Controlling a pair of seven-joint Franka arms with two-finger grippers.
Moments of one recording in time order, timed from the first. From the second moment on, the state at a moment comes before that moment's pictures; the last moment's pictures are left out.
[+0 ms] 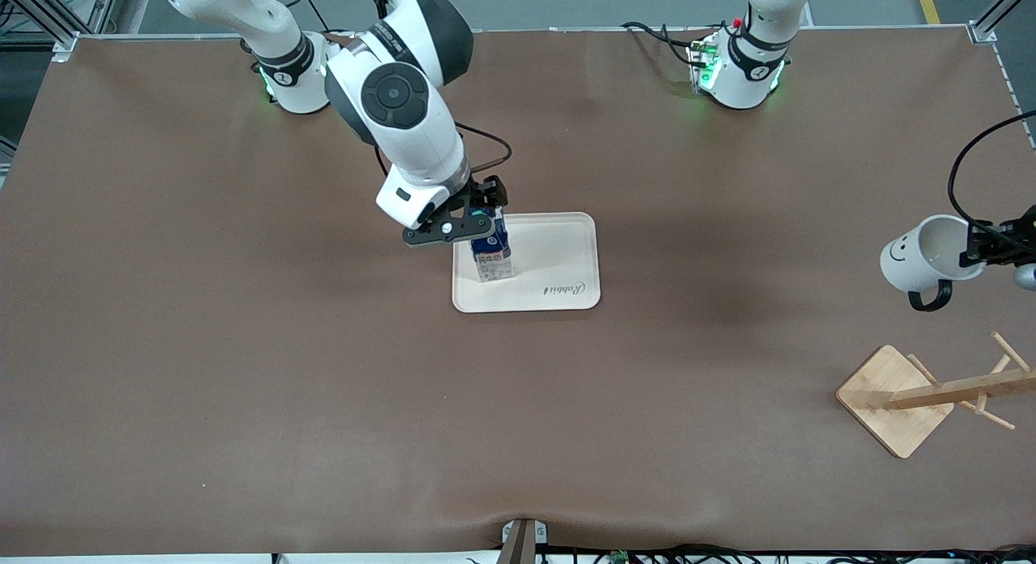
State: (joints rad) left arm 0.71 0.27 -0.63 -1.51 0.17 1.69 0.36; right arm 0.66 0.33 0.04 -1.62 0.12 1.92 0.53
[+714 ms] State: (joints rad) left arm 0.72 0.39 -0.58 -1.39 0.17 1.76 0.46; right arm 0.65 0.37 0.02 -1.63 0.18 1.97 0.54
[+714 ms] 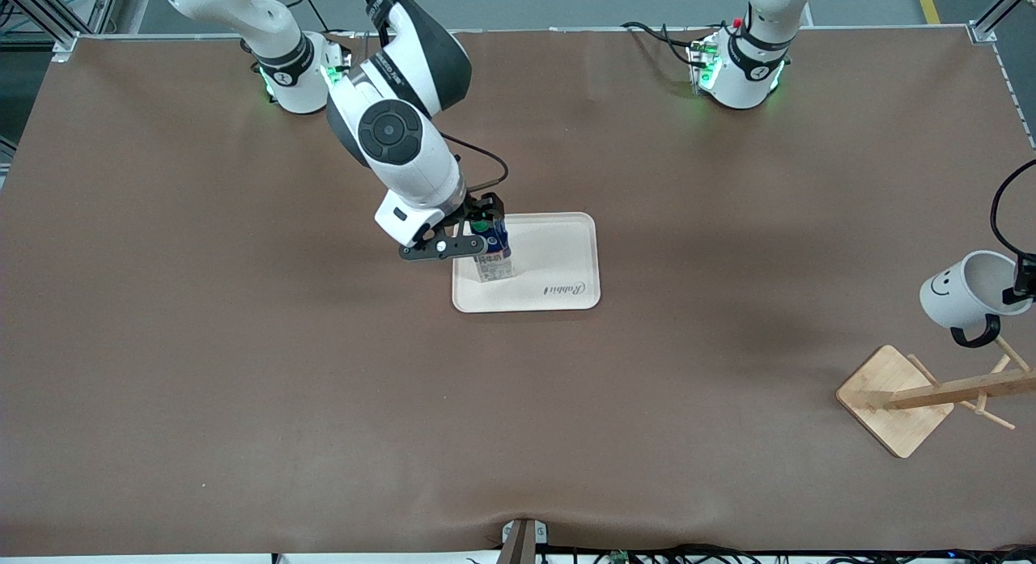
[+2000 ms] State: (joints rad) left arm 0.72 0.43 -0.53 -1.38 0.17 1.79 0.51; right arm 0.71 0.43 0.03 -1.74 0.18 2.15 0.56
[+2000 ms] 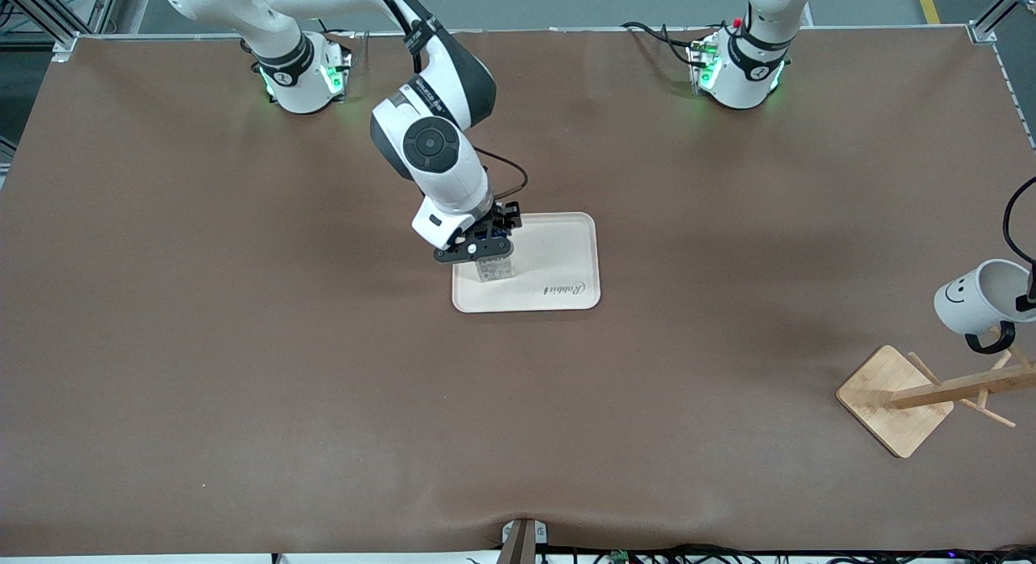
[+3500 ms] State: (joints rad) left arm 0.70 0.27 -0.72 -1.37 0.13 1.50 0.07; right arm 0.08 0.35 0.00 -1.48 0.18 1.55 0.27
